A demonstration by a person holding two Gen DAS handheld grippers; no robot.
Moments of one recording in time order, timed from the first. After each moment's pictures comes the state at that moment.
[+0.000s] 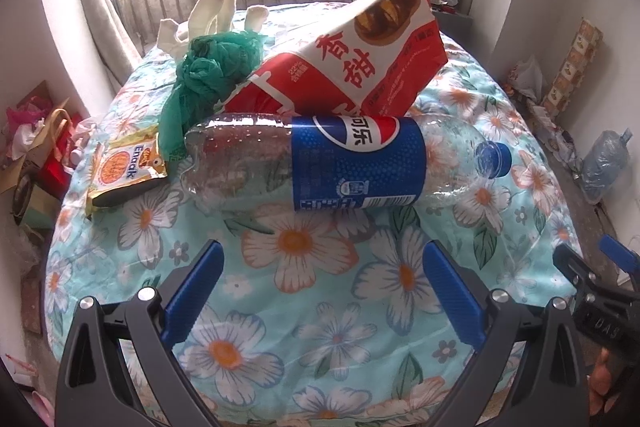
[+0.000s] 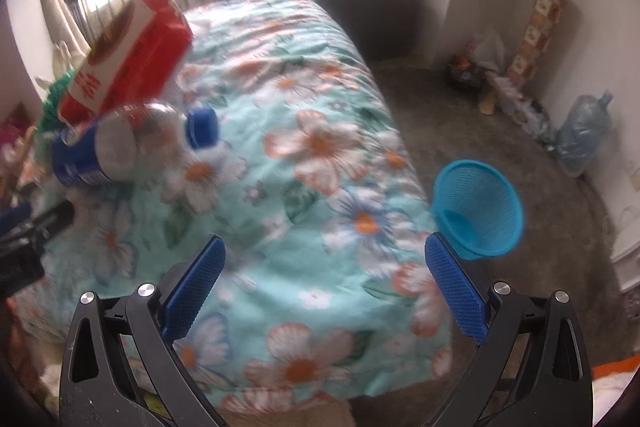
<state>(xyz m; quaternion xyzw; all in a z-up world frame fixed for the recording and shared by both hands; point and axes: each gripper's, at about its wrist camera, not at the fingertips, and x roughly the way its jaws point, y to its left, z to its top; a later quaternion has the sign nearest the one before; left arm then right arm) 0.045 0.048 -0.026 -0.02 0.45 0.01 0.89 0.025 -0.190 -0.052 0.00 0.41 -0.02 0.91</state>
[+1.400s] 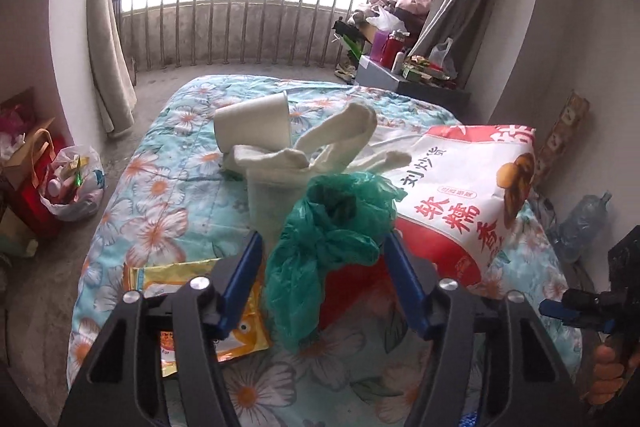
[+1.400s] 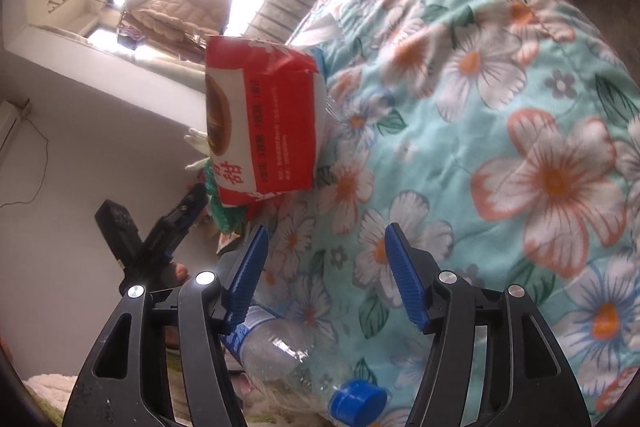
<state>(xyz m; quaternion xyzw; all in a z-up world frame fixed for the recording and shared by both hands) 0.121 0.159 0.005 -0.08 0.36 -0.02 0.93 0.111 -0.196 -0.065 0.32 0.48 0.30 0.76</state>
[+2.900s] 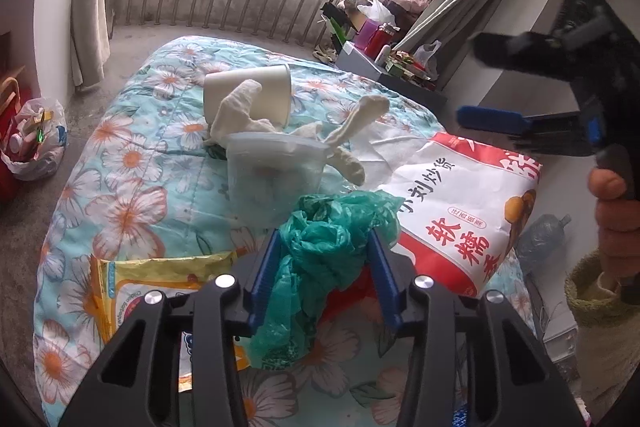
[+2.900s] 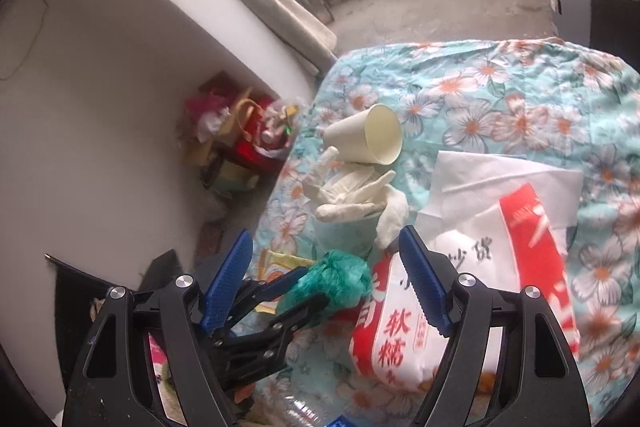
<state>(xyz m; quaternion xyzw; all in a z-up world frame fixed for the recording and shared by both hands) 0.139 0.206 -0.014 -0.18 0.38 -0.08 0.90 0.253 0.041 0.033 0.06 0.53 0.39 0.75</state>
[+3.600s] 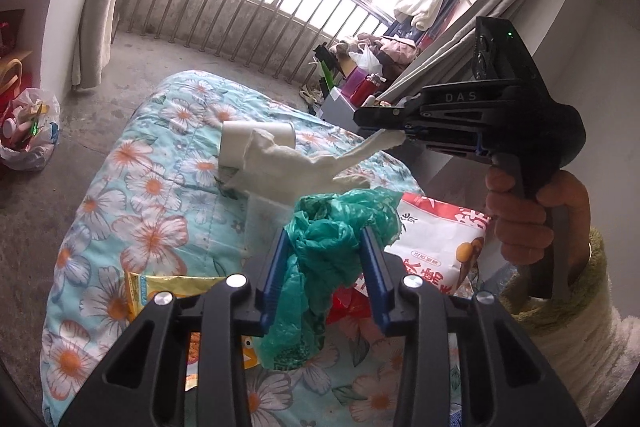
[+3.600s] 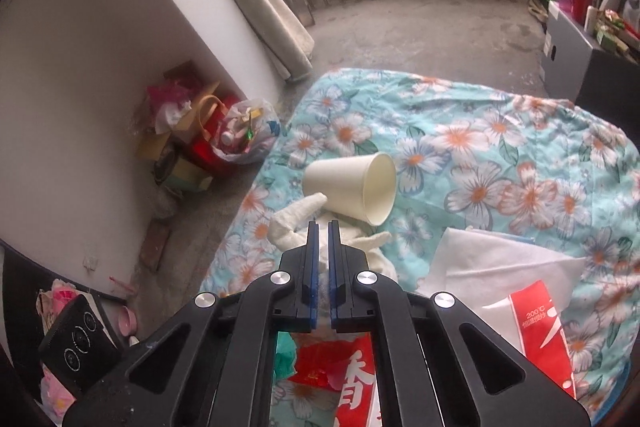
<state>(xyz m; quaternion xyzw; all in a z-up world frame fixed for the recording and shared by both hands) 0.106 0.243 0.020 -0.25 0.30 -0.10 0.92 0.266 0.092 0.066 -0.01 0.49 0.34 0.80</state>
